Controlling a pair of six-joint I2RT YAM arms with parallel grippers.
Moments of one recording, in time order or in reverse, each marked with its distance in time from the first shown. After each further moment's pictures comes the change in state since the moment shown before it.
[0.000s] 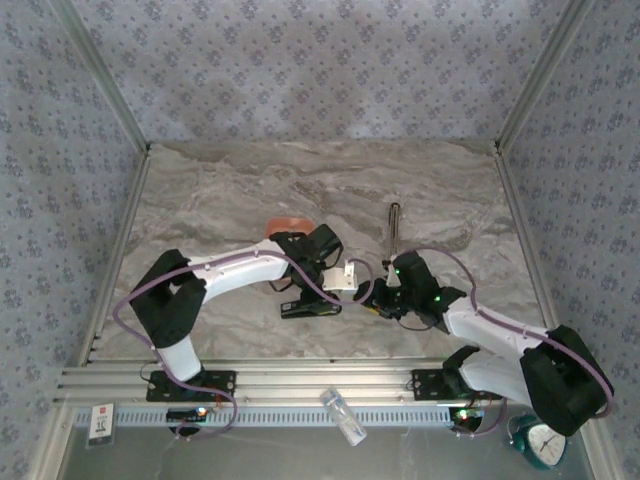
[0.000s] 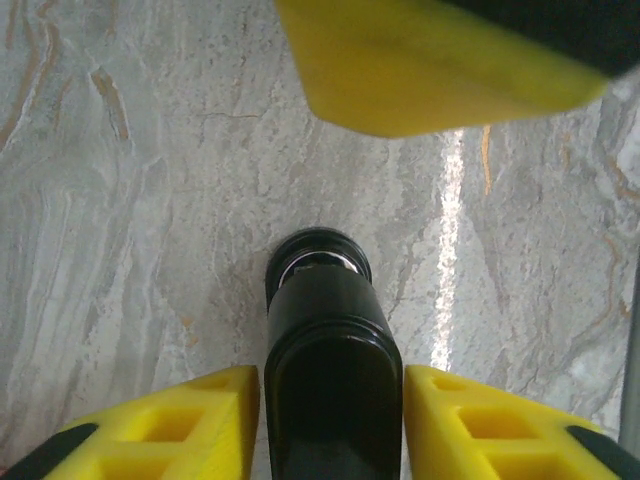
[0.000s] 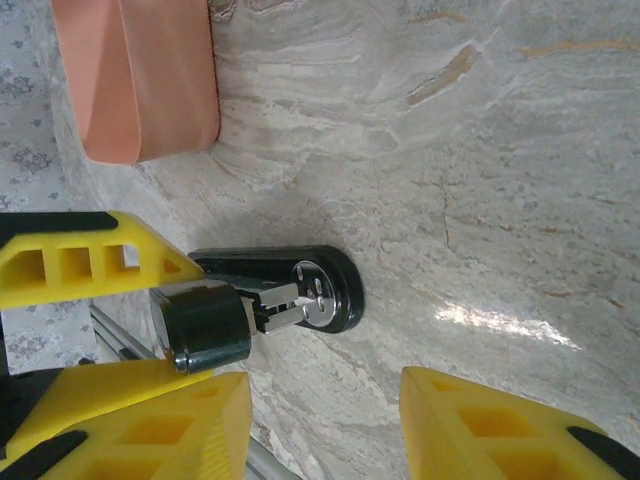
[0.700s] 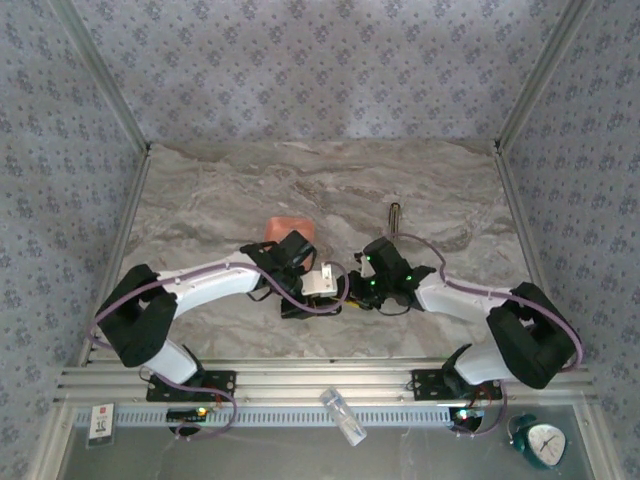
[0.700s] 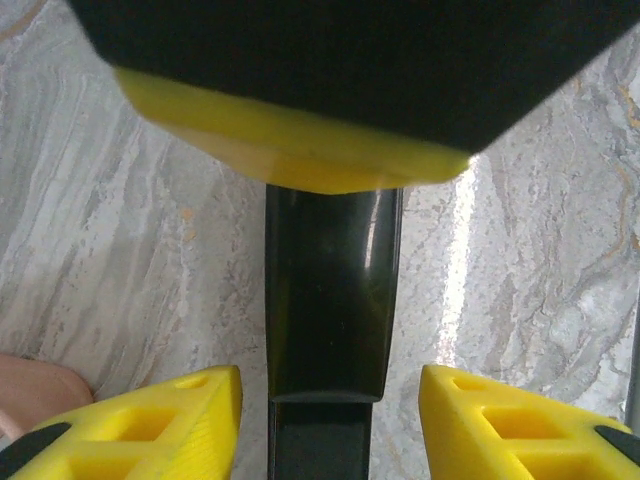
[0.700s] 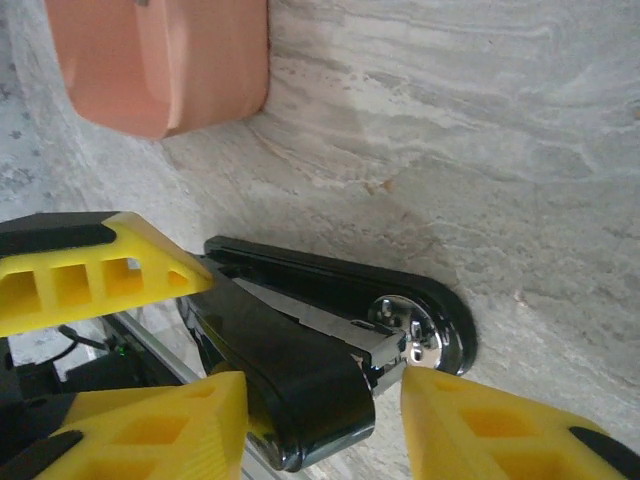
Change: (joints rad) left arm 0.073 -0.178 -0.247 0.147 0.025 -0.005; right arm 0.098 0.278 0.209 -0.028 -0.020 -0.051
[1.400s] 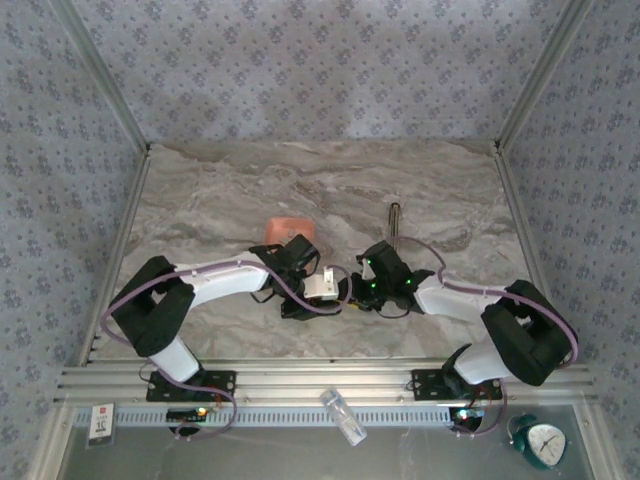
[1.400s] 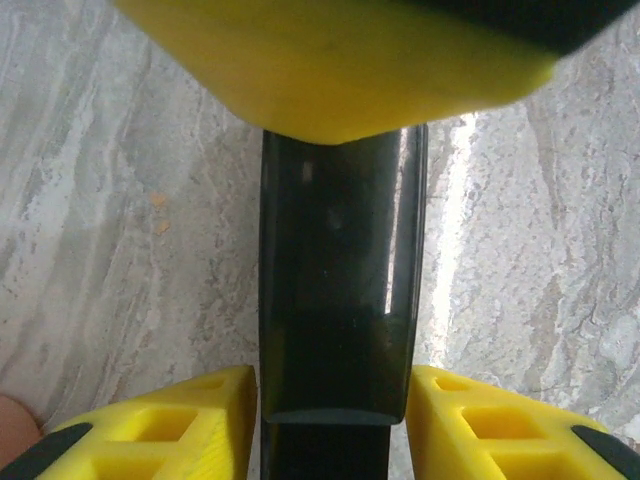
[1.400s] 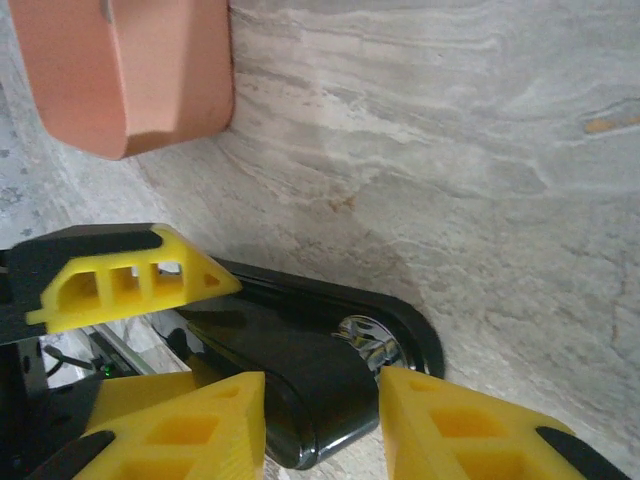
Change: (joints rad) left arm 0.000 0.082 -0.005 0.029 -0.007 0.000; right arm 0.000 0.018 -0.048 0.084 0.031 0.021
